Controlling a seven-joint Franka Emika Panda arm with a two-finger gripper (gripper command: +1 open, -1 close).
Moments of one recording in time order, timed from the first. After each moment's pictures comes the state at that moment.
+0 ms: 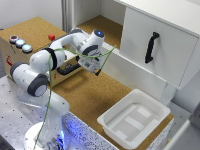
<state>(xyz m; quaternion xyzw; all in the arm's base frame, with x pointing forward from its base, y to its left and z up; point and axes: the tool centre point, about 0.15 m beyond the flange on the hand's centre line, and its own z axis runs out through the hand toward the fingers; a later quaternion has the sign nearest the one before) 0.363 0.040 0.388 -0.99 -0.07 -0.01 0.09</state>
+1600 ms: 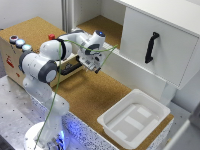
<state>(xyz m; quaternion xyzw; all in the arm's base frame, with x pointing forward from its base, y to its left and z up) 0.373 0.075 0.331 -0.99 -0.11 0.05 0.10</state>
